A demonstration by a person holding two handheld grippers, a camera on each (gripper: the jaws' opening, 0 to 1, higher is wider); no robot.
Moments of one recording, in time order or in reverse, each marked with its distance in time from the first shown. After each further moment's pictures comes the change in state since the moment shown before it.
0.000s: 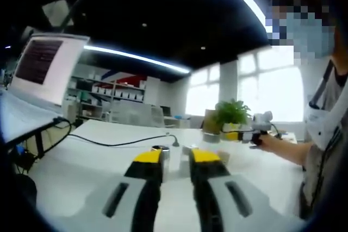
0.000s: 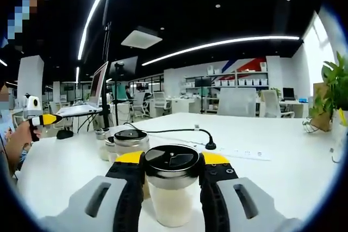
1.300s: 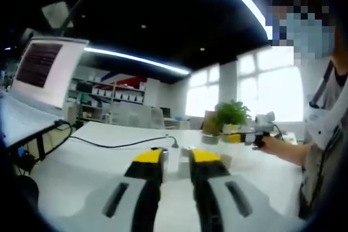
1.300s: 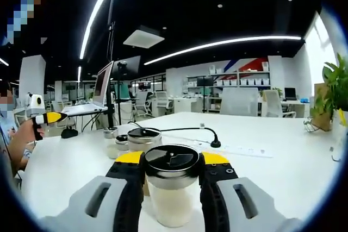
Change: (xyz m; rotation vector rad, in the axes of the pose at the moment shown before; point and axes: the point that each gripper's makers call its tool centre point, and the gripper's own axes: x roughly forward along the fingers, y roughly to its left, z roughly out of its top) left arm -0.005 -0.006 0.005 0.009 -0.011 0.000; right arm -0.015 0.021 -0.003 0.000 0.007 0.015
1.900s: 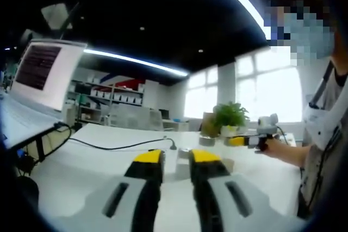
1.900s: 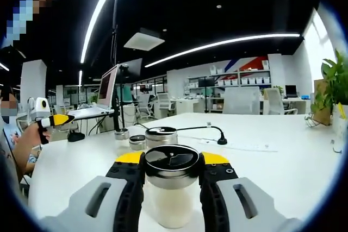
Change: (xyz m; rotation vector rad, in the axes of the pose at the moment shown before) left arm -0.005 -0.006 0.005 0.006 -0.013 -0.010; right arm -0.014 0.022 0.000 0.028 -0.012 0.015
